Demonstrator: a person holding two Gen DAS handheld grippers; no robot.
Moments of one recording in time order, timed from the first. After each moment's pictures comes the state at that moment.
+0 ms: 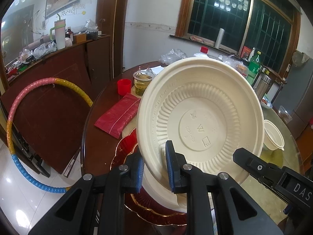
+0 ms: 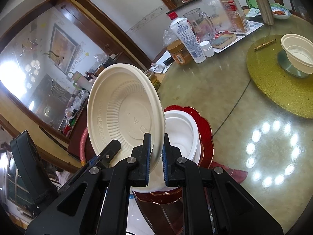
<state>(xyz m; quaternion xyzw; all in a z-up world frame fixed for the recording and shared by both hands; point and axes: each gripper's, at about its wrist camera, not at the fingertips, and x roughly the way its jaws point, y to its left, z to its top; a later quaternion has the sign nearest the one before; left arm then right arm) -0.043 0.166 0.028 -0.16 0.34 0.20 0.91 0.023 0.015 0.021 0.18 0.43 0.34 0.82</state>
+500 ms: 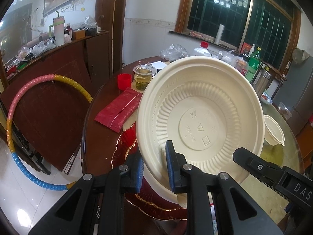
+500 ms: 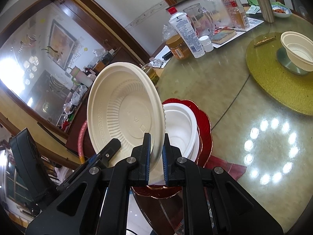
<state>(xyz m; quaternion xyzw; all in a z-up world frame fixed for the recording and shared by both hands) -0.043 0.168 0.023 -0.16 0.35 0.20 0.90 0.017 0.015 0.018 0.17 0.45 0.33 0.81</state>
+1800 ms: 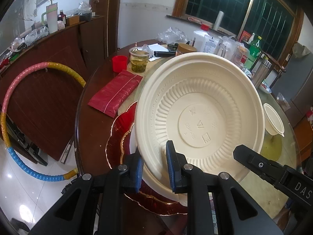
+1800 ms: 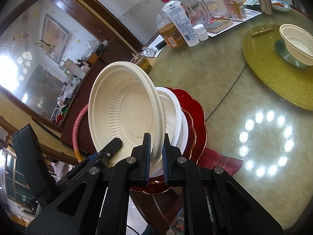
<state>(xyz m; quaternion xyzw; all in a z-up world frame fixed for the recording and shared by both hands) -0.036 0.176 0.005 -0.18 0.41 0.17 0.88 0.029 0.019 0.004 0.16 0.48 0.32 0.80</state>
